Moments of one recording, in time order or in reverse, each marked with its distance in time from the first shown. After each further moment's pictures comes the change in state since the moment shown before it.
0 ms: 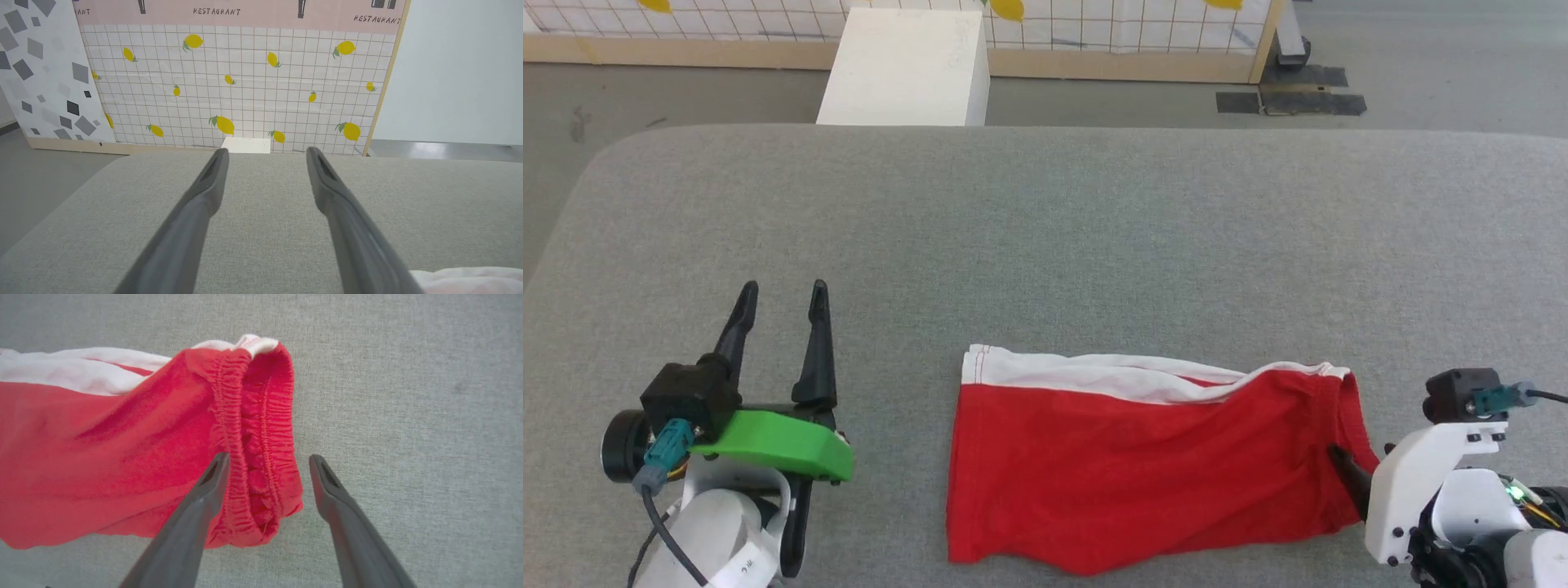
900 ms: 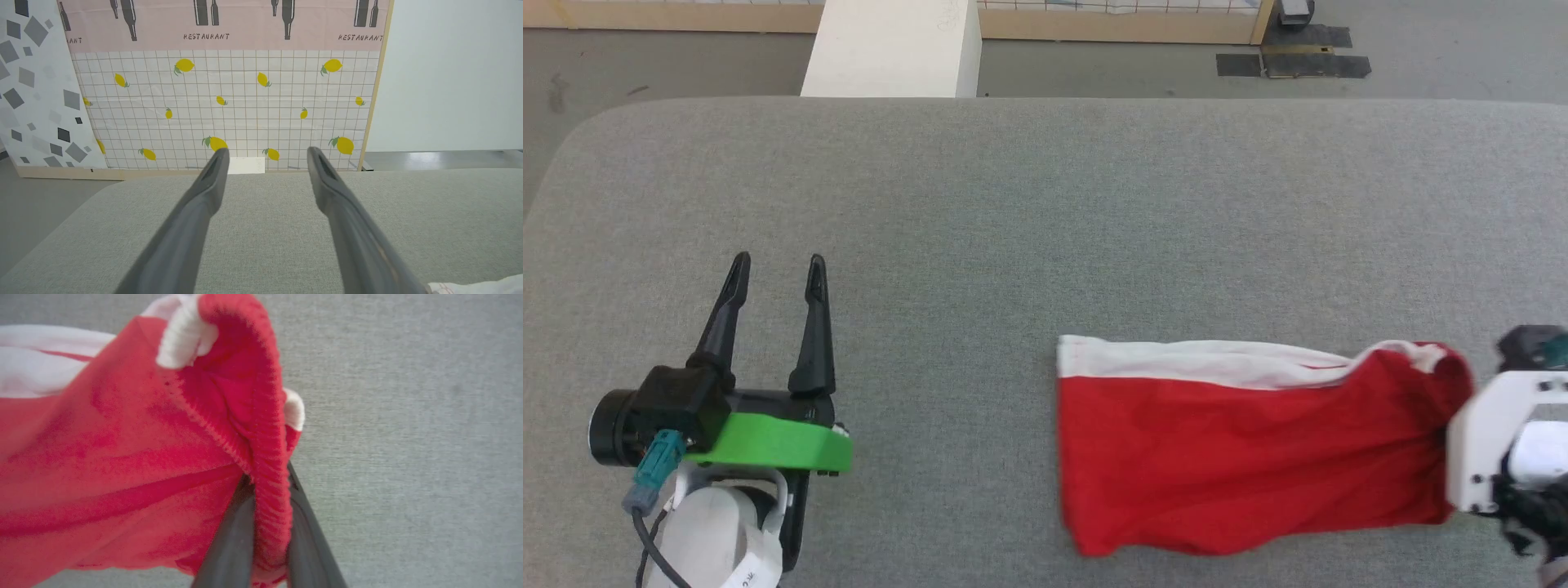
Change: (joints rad) left arm 0.026 -0.191 0.240 -0.070 0.267 -0.204 -0.004; right arm -0.167 -0.154 -0.051 0.233 0.000 0.000 0.096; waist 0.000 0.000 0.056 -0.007
